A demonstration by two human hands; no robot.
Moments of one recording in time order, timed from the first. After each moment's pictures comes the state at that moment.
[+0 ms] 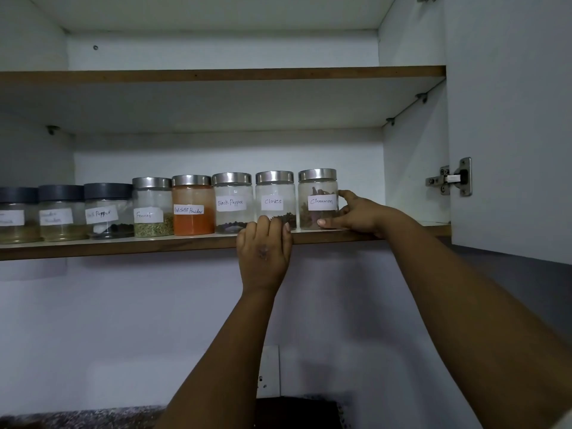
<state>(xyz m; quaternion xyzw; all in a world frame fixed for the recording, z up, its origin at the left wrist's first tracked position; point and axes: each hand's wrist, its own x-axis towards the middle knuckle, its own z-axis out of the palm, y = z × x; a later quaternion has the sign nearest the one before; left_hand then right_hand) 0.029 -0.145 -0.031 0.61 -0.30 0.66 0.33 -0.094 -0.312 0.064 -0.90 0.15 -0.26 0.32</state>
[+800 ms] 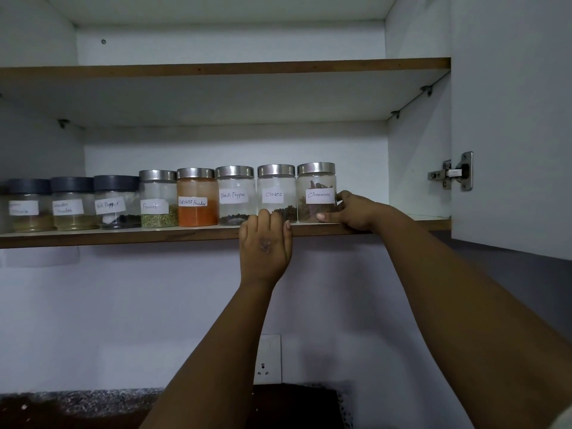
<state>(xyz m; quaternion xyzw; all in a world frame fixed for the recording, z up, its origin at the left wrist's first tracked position) 0.030 -0.141 -0.035 0.63 -0.31 0.65 0.29 -0.093 -0.303 0.062 -0.92 0.16 -0.25 0.24</state>
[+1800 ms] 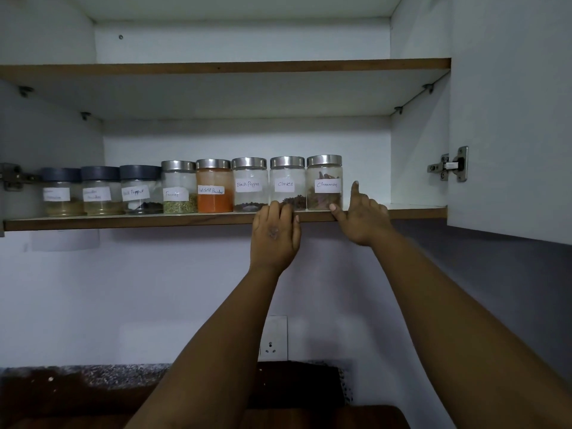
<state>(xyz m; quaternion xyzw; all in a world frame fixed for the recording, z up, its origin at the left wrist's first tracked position) 0.002 -0.111 -0.036 0.67 -0.39 0.55 0.30 -0.111 -0.266 0.010 -0.89 0.25 -0.38 0.03</state>
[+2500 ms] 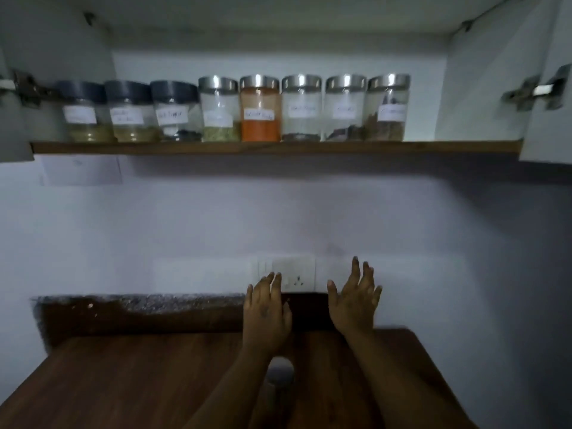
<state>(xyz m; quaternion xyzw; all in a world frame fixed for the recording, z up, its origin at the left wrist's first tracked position) 0.043 0.015 -0.299 0.81 -0.38 0.34 0.29 -0.038 -0.147 -0.289 -0.83 0.36 -0.41 0.13</state>
